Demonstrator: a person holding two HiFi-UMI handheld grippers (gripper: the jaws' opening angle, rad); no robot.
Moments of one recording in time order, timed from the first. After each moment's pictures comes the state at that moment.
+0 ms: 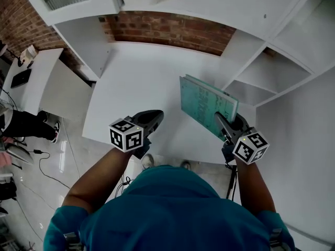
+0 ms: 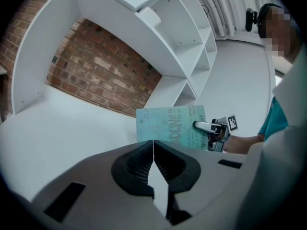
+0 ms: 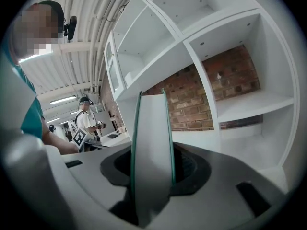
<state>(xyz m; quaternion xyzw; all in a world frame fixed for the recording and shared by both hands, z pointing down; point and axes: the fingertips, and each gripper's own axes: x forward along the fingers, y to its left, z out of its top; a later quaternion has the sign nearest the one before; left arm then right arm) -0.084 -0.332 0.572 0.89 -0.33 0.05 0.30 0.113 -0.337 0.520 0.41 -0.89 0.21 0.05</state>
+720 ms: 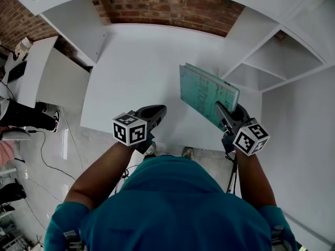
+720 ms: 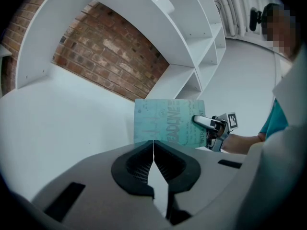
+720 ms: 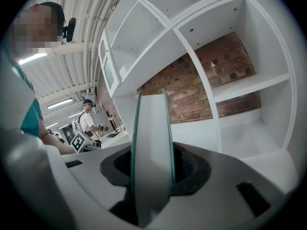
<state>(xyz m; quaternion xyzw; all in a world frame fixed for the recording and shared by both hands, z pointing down) -0.077 -0.310 0.627 0.87 -0.32 0.08 0.36 0.108 -0.331 0.562 0.41 -0.88 0.24 0.05</state>
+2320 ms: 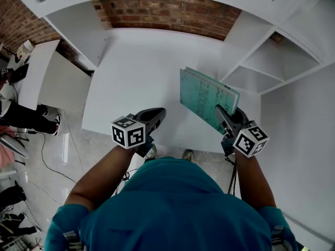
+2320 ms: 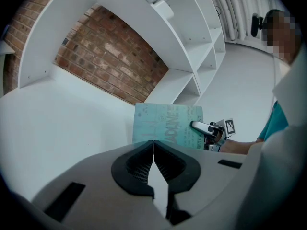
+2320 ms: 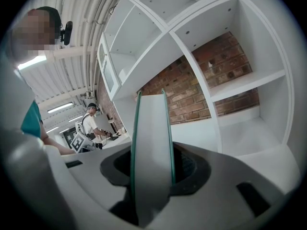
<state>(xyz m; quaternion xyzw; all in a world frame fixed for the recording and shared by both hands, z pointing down) -0.079 -0.306 0.614 0.87 -0.33 0.06 0.36 0.113 -0.326 0.562 0.41 -0.87 0.26 0.03</state>
